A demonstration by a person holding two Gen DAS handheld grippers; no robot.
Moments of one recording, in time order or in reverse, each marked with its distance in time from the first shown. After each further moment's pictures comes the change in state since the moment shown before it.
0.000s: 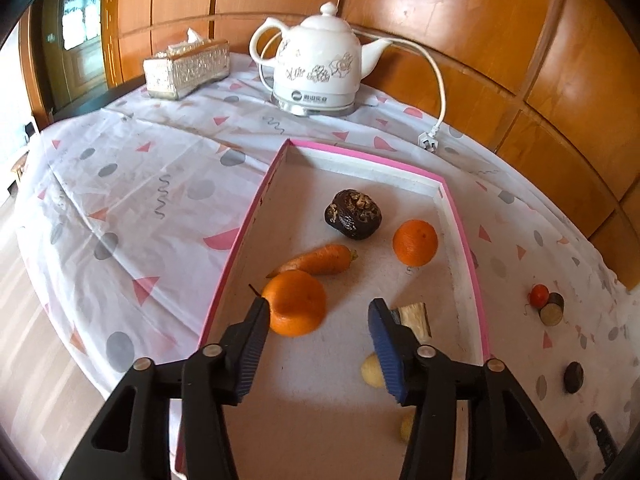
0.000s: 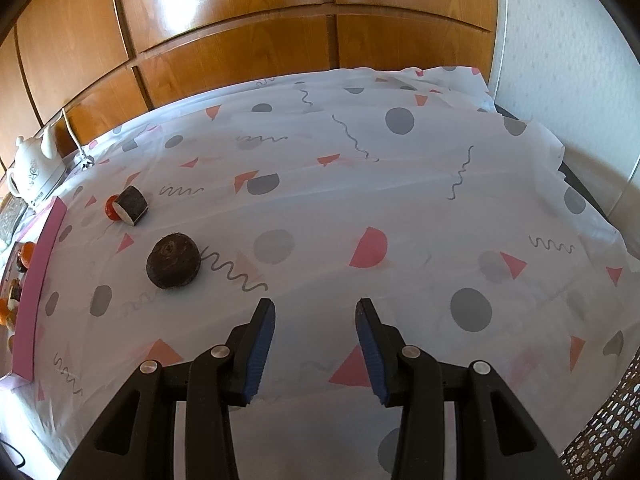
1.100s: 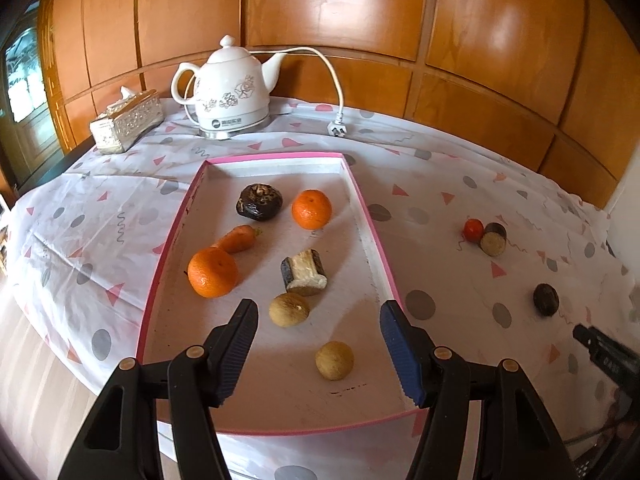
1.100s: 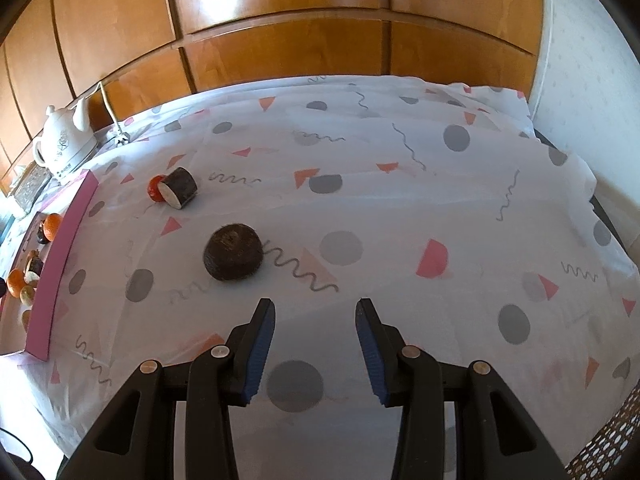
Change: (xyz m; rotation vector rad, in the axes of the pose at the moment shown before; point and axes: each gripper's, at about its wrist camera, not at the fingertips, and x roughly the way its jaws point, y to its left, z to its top) left arm -0.041 -0.060 -0.044 0.252 -0.055 -0.085; right arm -0.003 0.039 0.002 -0.110 0.001 0.069
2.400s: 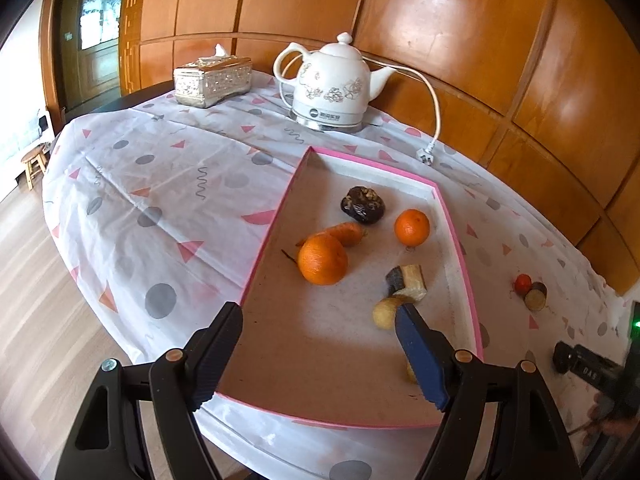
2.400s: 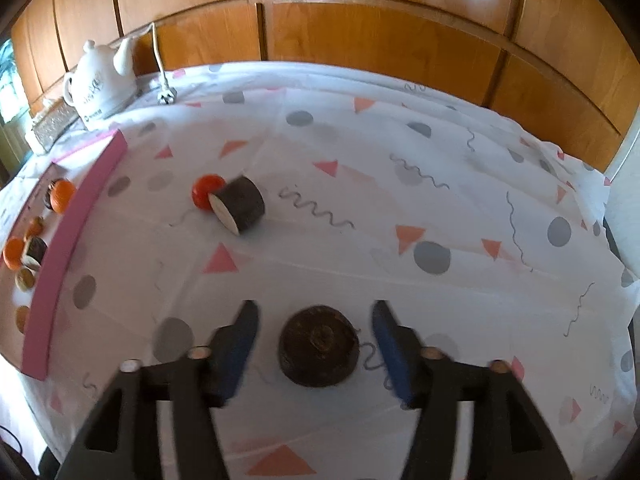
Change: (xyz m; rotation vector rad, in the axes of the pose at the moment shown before) left arm -0.013 0.082 -0.018 -0.308 -0.025 0.089; right arm 0.053 0.063 0.052 -0.251 0.093 0.063
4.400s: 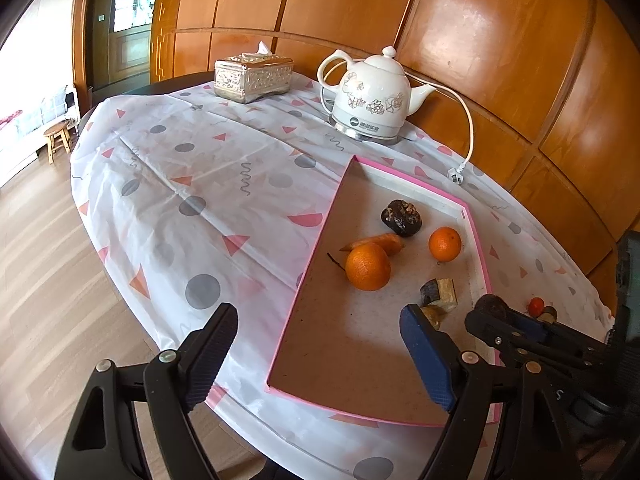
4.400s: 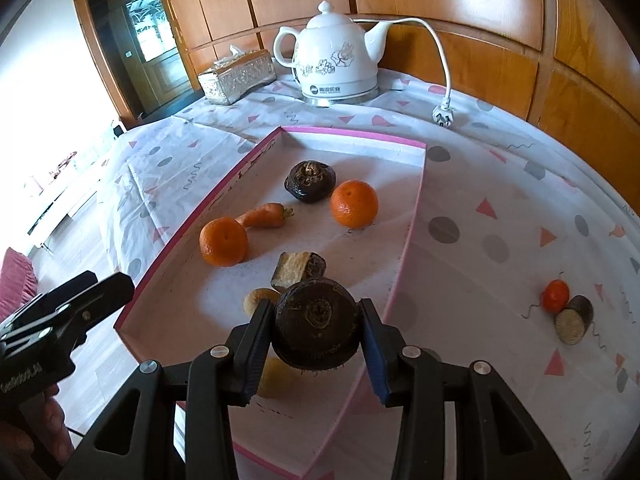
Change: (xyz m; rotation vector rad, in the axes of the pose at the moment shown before) left arm -0.011 0.028 -0.002 -0.098 -0.014 0.048; right arm -0.029 0.222 0.024 -0.348 -0.020 0.445
